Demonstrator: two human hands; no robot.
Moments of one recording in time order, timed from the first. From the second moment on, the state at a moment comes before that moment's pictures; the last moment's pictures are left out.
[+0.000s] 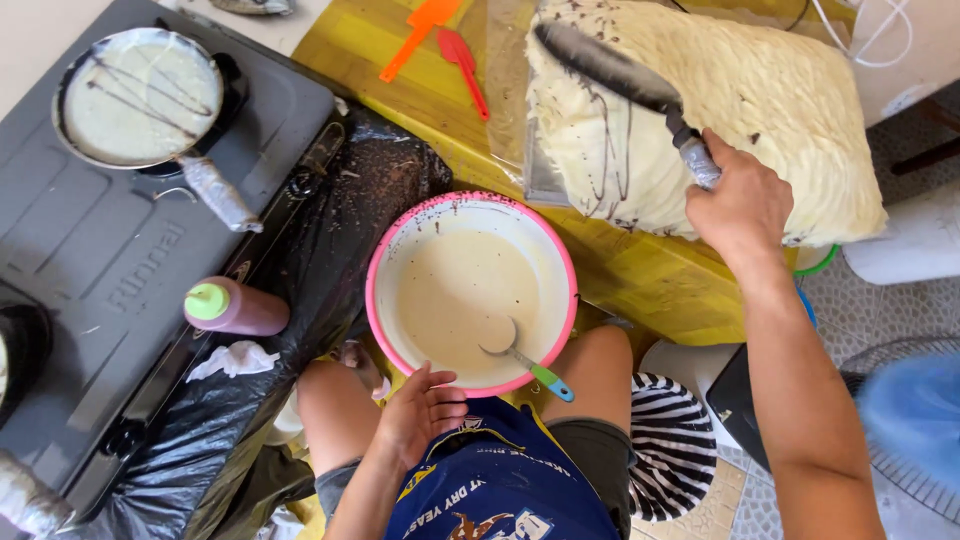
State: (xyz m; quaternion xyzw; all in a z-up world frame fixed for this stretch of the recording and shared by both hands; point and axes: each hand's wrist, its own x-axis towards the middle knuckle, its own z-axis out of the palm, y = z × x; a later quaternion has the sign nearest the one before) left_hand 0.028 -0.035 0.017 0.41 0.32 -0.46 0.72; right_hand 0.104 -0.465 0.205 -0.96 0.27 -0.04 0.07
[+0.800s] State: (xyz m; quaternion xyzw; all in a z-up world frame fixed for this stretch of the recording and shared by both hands) left_hand -0.096 0.186 0.083 0.66 0.48 0.04 0.57; right_hand 0.194 0.014 -0.021 -0.84 -0.12 0.01 0.53
